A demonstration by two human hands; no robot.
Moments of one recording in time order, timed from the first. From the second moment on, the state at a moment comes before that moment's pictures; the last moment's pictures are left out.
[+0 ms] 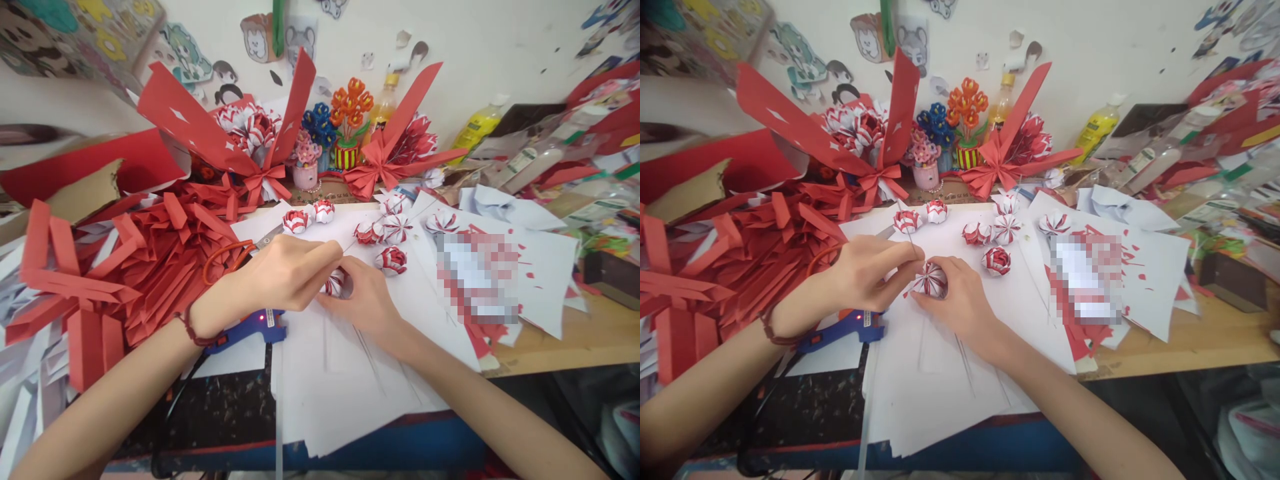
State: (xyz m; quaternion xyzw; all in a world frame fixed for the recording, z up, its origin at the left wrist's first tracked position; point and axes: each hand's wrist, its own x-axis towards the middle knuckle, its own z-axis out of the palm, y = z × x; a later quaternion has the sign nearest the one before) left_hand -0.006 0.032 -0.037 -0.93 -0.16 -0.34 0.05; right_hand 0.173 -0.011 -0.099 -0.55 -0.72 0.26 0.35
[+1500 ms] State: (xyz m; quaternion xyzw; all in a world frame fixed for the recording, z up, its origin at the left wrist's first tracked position) left_hand -0.010 0.034 -0.032 -0.93 -0.18 -0.31 0.02; right_hand 0.173 -0.012 -0.097 -0.55 -0.71 0.26 0.35
